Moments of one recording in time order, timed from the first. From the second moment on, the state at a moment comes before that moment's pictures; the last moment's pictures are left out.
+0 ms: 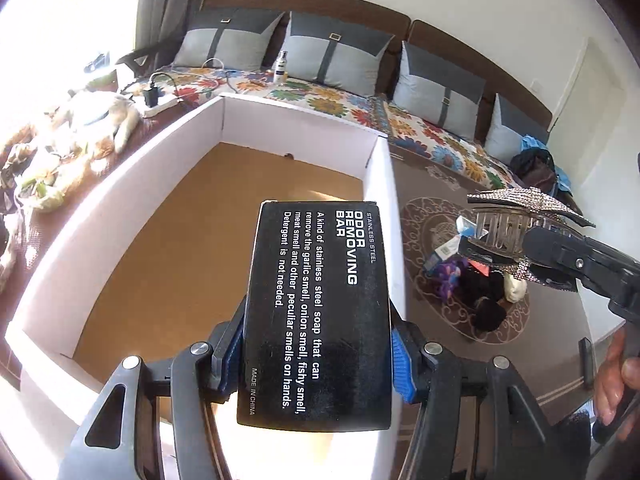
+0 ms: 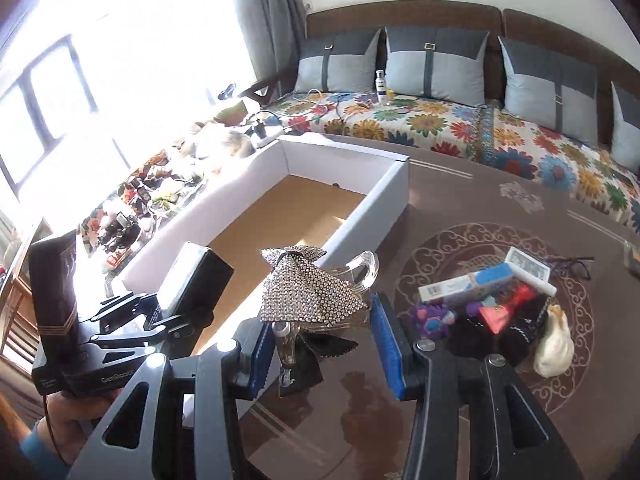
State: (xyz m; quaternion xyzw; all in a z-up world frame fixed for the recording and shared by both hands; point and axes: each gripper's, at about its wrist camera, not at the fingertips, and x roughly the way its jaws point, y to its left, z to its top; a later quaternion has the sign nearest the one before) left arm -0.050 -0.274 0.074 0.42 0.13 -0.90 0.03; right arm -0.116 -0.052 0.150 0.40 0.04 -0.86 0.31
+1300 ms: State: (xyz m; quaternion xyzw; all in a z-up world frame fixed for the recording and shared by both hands) left arm -0.066 -0.047 -0.040 0.50 0.01 -0.86 -0.08; right arm -0.064 0.192 -0.027 0.46 0.04 -0.88 0.04
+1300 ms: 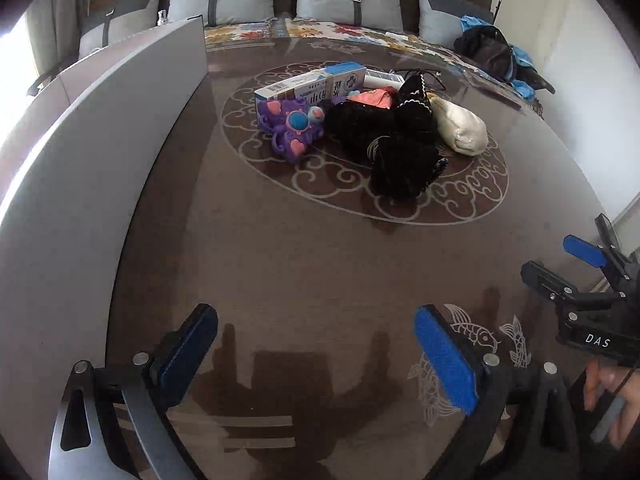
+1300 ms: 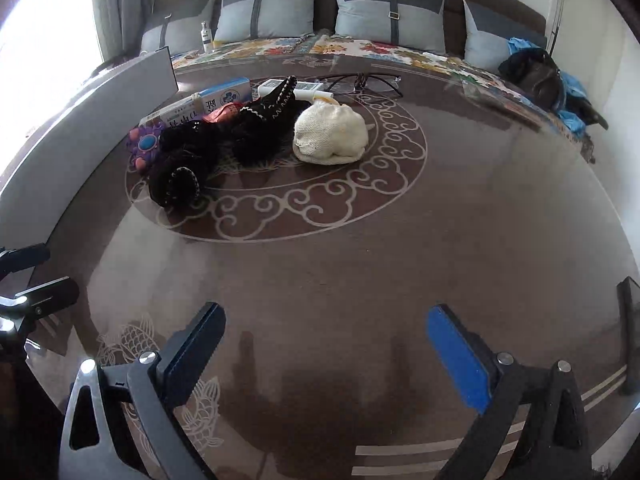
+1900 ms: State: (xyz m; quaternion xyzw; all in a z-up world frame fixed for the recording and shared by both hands) left arm -0.082 -0.052 -0.054 0.47 -0.02 -0.88 -0.04; right arm -0.084 0.179 -0.047 0.46 0.03 -0.89 0.03
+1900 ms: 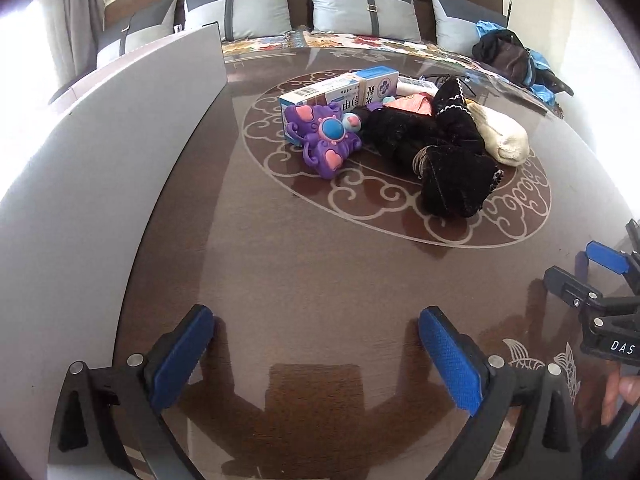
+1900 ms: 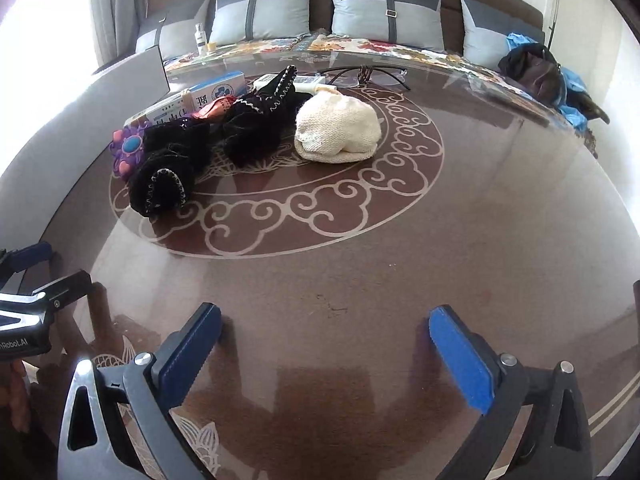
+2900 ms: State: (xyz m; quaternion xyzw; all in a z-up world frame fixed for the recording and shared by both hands) left arm -0.085 -0.052 -0.056 0.46 -0.02 -0.88 -0.04; right arm -0.084 0.180 -0.047 0.46 0.03 -0.89 0.03
